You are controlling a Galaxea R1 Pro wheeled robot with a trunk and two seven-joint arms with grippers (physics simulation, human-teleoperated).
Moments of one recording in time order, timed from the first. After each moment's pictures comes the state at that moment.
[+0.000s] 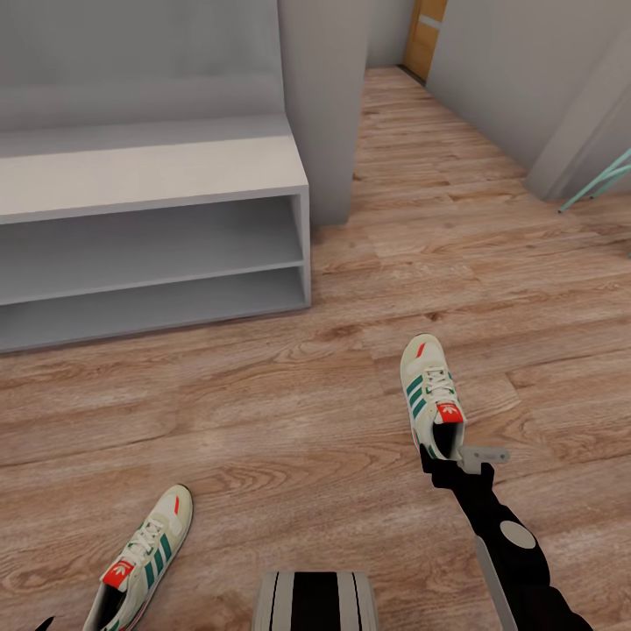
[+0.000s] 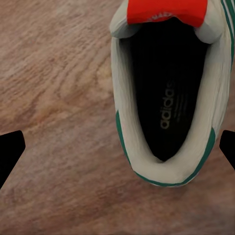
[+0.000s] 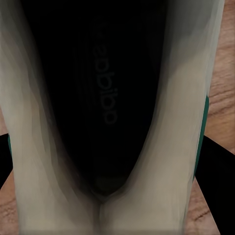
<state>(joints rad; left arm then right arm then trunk) -0.07 0.34 0.08 -0.49 -0.08 -0.55 -0.05 -0.18 0.00 -0.09 -1.51 0.00 0.29 0.01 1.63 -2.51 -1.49</state>
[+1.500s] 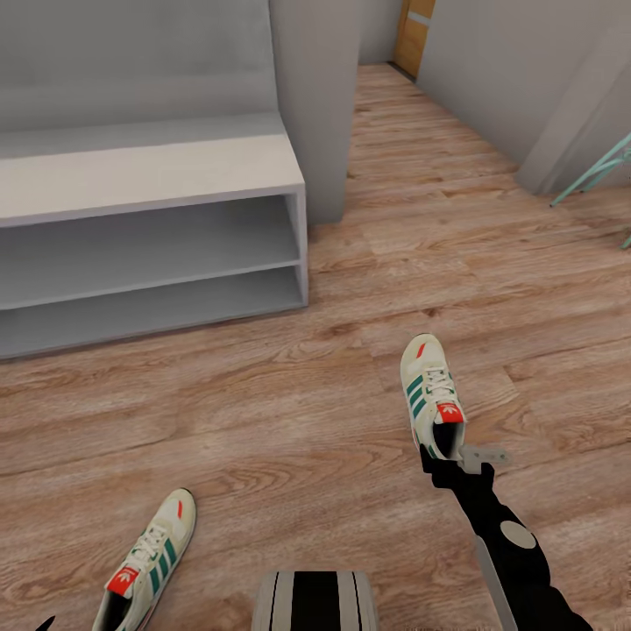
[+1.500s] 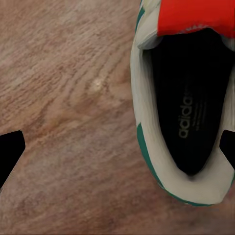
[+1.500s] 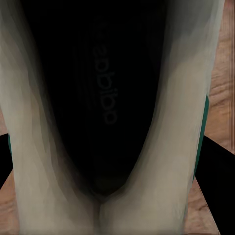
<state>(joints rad) -0.07 0.34 0.08 -0.49 -0.09 -0.55 -0.05 -0.18 0.00 -0.09 -1.51 0.00 0.29 0.01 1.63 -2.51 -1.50</state>
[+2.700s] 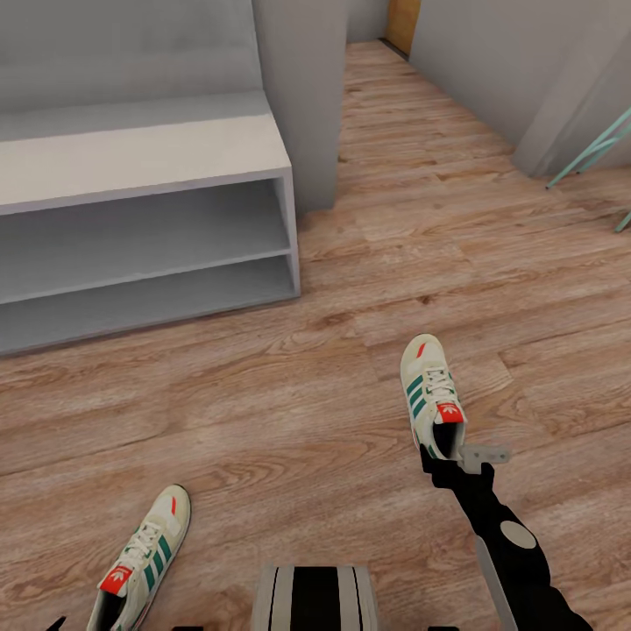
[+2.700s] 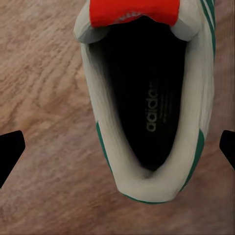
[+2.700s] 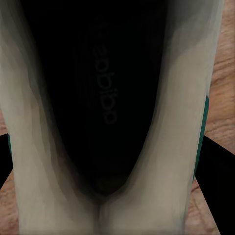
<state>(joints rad) -0.07 0.33 0.04 -0.49 -0.09 -0.55 -0.06 -0.18 0.00 -0.09 -1.51 0.00 0.29 0.01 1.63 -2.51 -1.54</state>
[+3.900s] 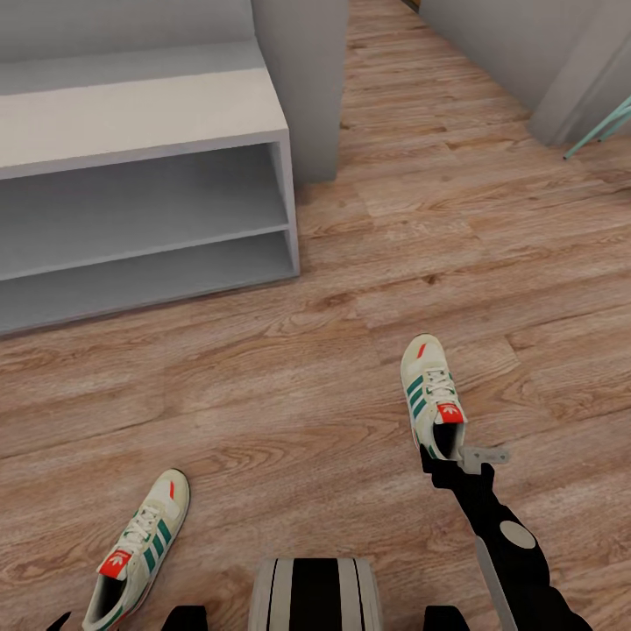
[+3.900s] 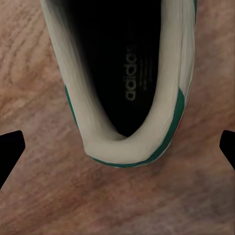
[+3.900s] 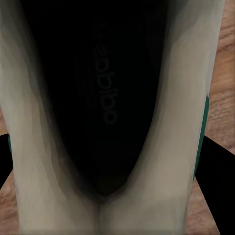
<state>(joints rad) -0.08 0.34 0.03 -0.50 -0.09 -0.55 -0.10 -0.18 0.00 -0.09 -1.51 0.00 0.30 0.00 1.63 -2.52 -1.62</state>
